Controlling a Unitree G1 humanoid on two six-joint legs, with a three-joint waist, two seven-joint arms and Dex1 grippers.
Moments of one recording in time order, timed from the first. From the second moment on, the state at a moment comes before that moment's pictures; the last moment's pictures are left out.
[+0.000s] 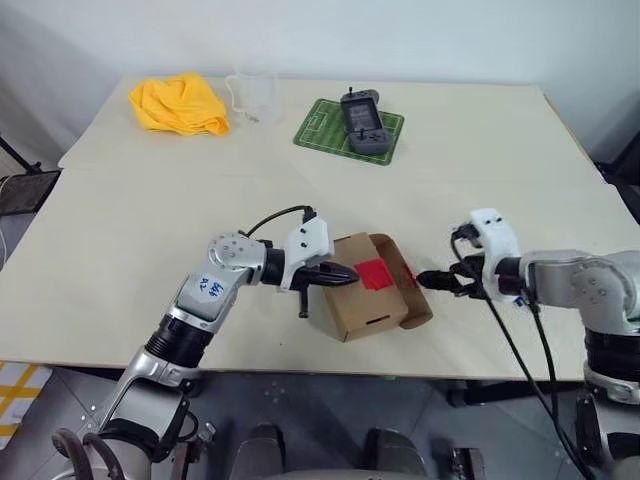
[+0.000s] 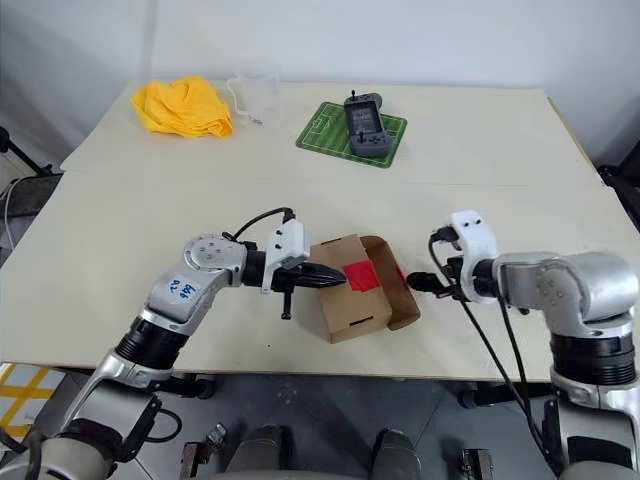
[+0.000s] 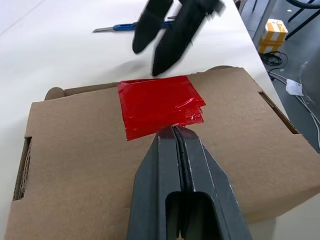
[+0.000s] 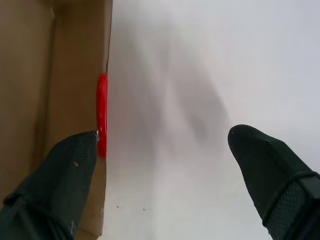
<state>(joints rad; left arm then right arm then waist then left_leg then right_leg) -0.70 0.43 -0.28 0.06 -0.21 0.37 -1.07 -0.65 -0.72 -0.19 -0.16 0.73 1.57 0.37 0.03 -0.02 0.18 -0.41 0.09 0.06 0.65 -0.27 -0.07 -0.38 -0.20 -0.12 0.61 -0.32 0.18</state>
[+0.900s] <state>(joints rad) -0.70 0.45 -0.23 0.10 -0.23 0.35 -1.10 -0.74 -0.60 -0.06 0.20 0.77 1.56 0.70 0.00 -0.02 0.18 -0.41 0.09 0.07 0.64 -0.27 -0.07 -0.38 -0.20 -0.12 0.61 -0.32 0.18</state>
